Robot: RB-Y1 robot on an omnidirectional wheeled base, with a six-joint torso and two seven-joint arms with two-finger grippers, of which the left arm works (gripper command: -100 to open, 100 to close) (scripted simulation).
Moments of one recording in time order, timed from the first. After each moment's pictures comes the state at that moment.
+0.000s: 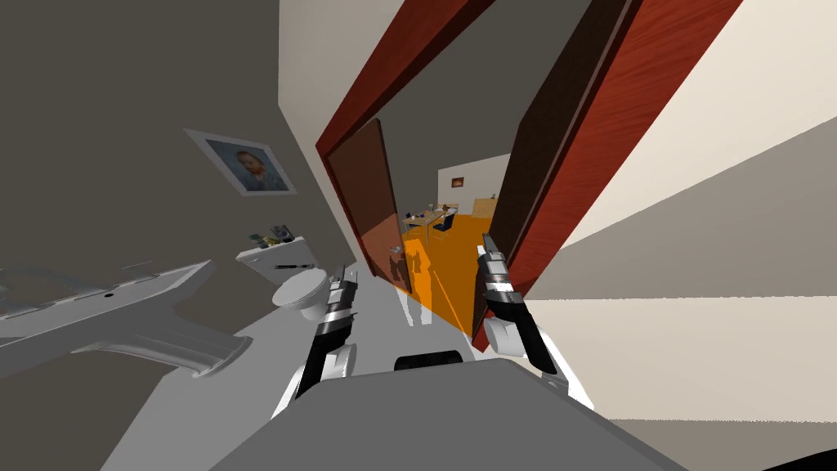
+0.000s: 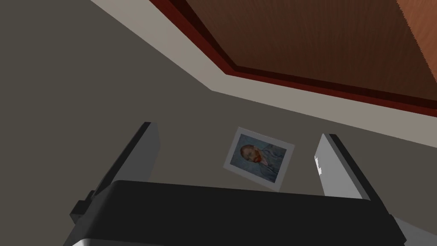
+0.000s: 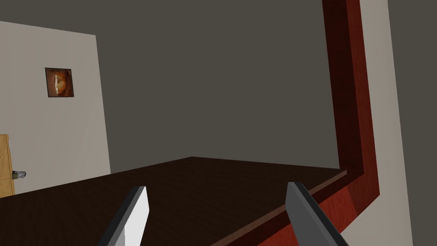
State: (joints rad) arm 0.47 0.01 0.04 -2.10 -0.06 -0.45 0.02
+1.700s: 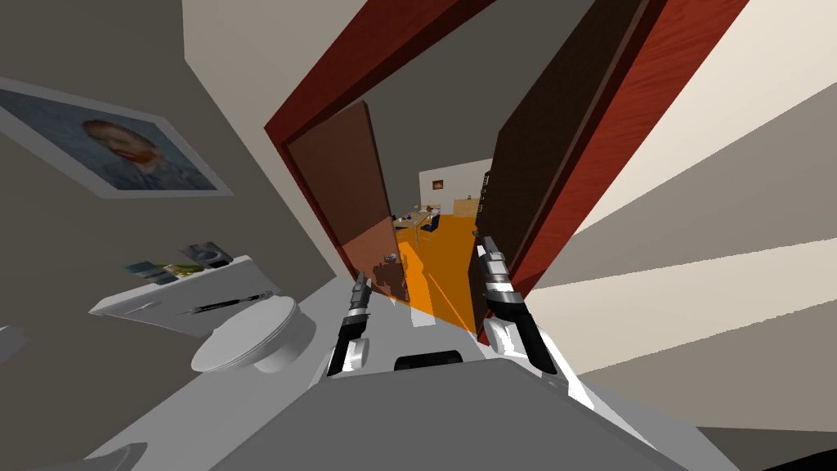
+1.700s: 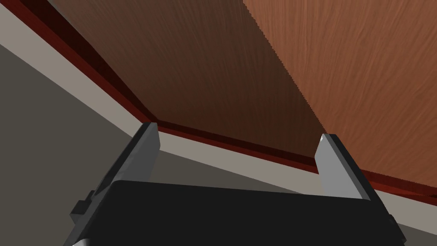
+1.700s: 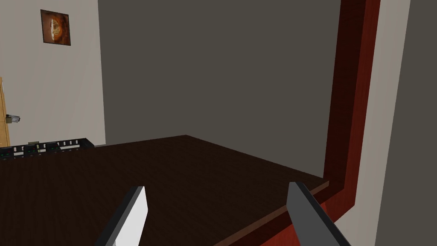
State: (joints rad) arm 0.29 0.06 0.03 -1.67 -0.03 -0.54 0.02
